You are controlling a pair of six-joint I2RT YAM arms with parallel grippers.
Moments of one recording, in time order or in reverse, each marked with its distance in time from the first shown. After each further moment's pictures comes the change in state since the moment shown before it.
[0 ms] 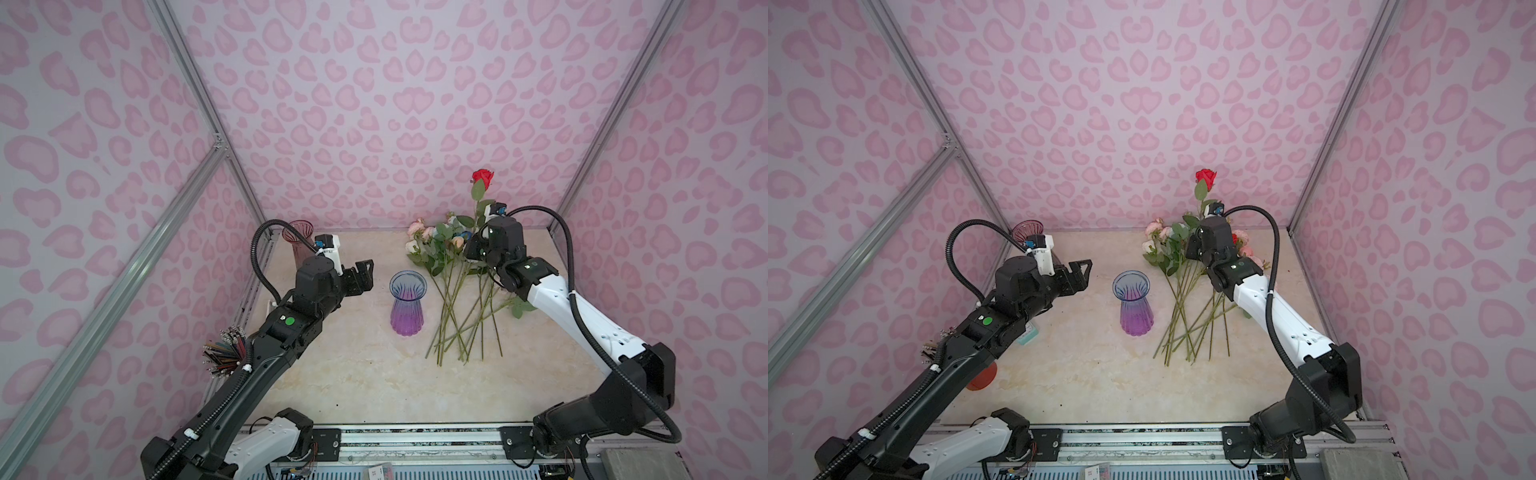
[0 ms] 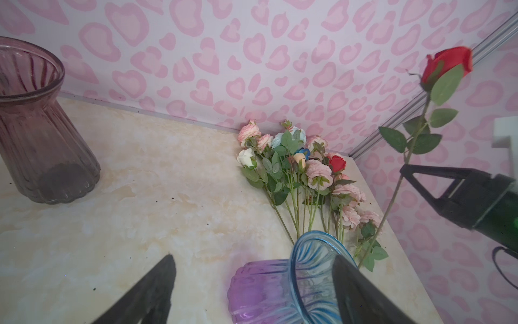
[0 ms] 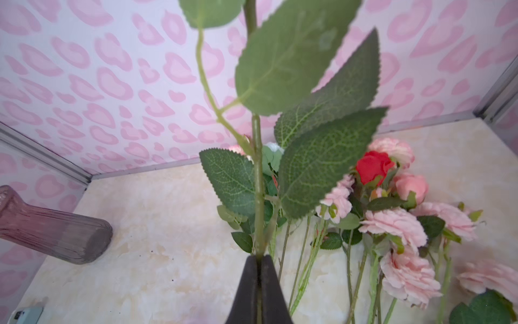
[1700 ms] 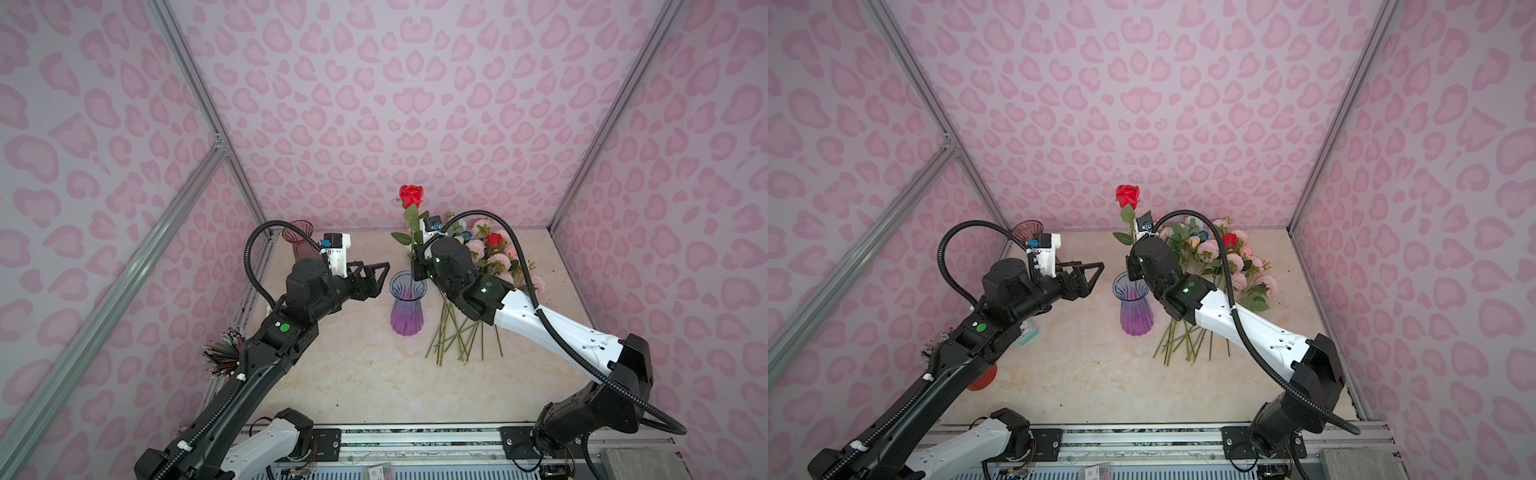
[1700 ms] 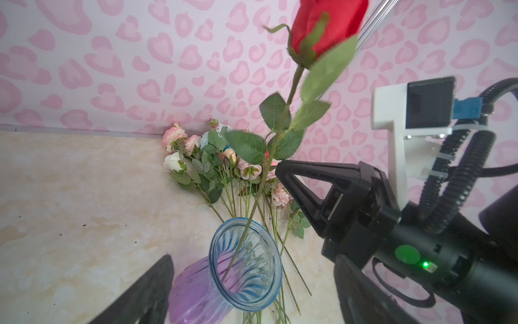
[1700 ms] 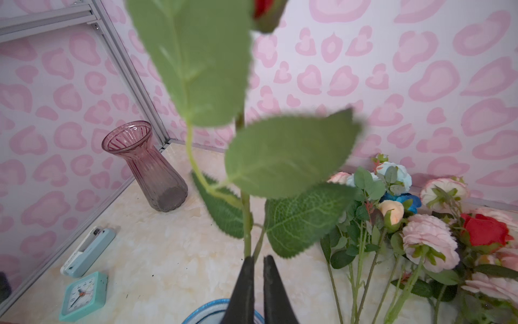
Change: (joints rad) left arm 0.002 -0.043 -0.020 0.116 0.312 0.019; right arm 0.419 0.090 0.051 0.105 0.165 -0.121
